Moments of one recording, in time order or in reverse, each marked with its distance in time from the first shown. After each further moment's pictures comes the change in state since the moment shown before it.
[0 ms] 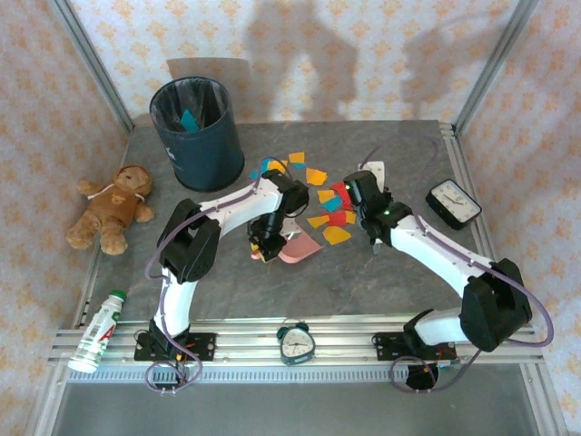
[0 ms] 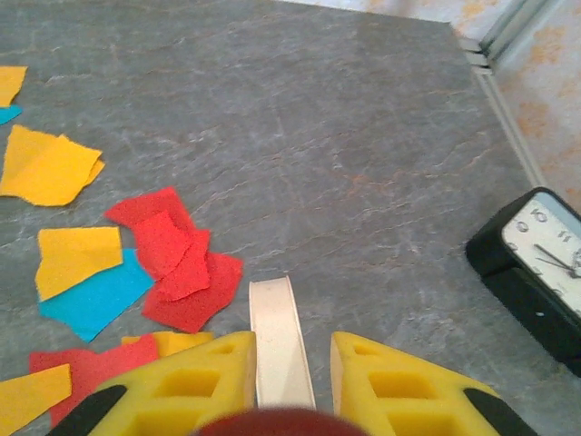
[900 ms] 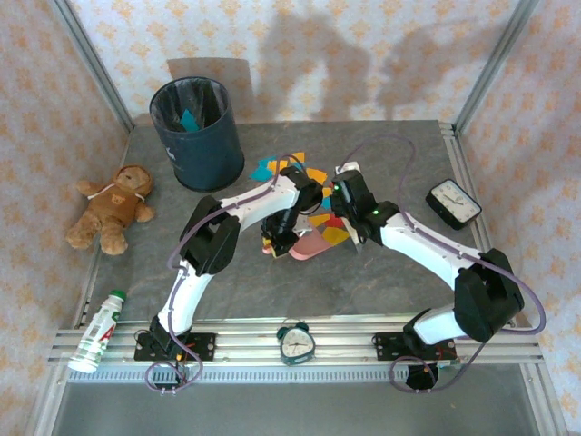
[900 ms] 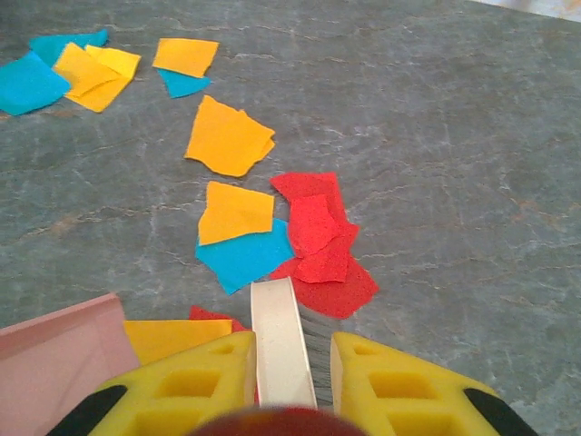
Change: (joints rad) left arm -0.031 0.174 0.218 -0.072 -0.027 0.019; right arm 0.058 0.061 0.025 0.081 -0.246 -0.074
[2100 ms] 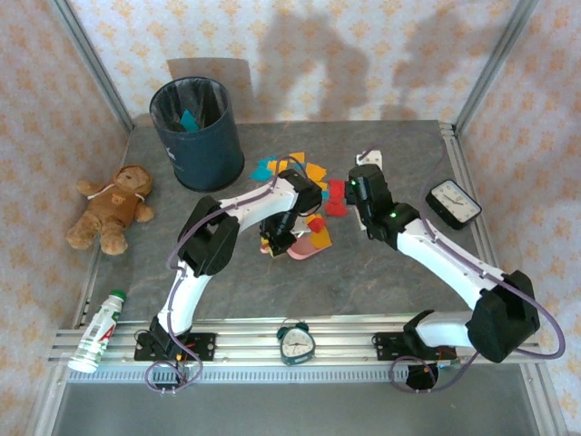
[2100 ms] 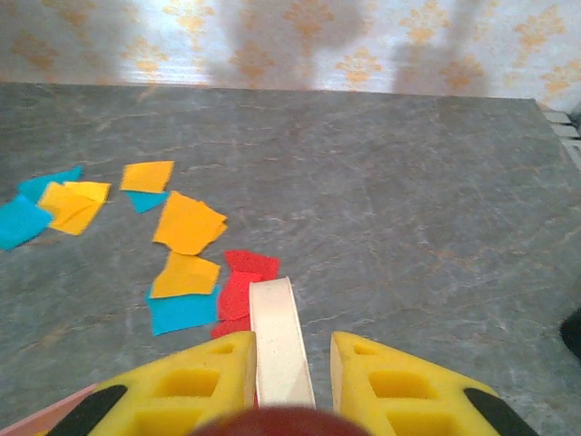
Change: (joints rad) left arm 0.000 -0.030 -0.063 0.061 -0.057 0.024; right arm -0.047 -0.128 -0.005 0.046 0.125 0.034
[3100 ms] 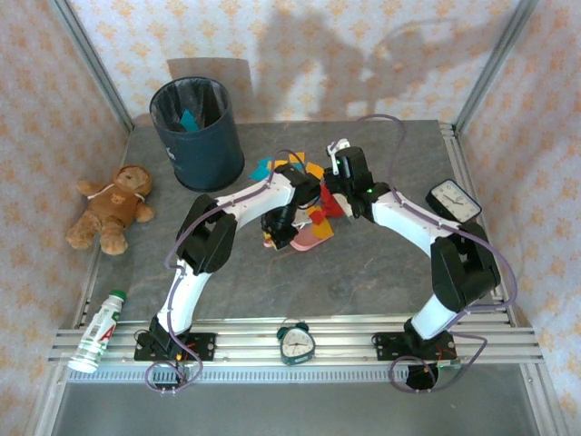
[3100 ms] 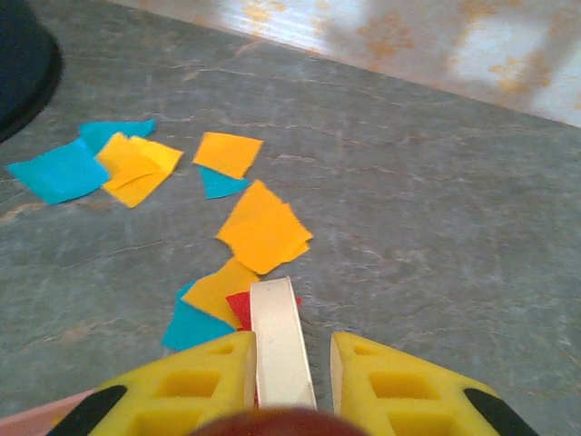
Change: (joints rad) left arm 0.032 0.013 0.044 0.052 0.016 -0.030; right arm -0.063 0.331 0.153 0.161 -0.319 -0.232
